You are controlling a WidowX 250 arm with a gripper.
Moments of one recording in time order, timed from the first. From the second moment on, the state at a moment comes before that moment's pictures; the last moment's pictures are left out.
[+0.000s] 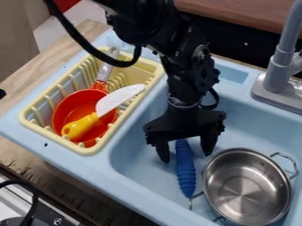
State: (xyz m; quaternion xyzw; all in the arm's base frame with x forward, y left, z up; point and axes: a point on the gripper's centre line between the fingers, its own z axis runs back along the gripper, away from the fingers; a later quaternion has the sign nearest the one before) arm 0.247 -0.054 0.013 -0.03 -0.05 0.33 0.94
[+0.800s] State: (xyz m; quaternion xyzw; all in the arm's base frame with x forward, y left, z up) arm 0.242 -0.040 0.012 -0.02 -0.06 0.28 0.96
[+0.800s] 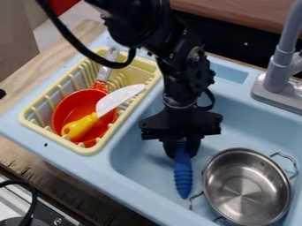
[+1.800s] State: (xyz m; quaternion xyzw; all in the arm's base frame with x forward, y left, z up) arm 0.240 -0.009 0.062 0.03 -0.04 0.12 0.99
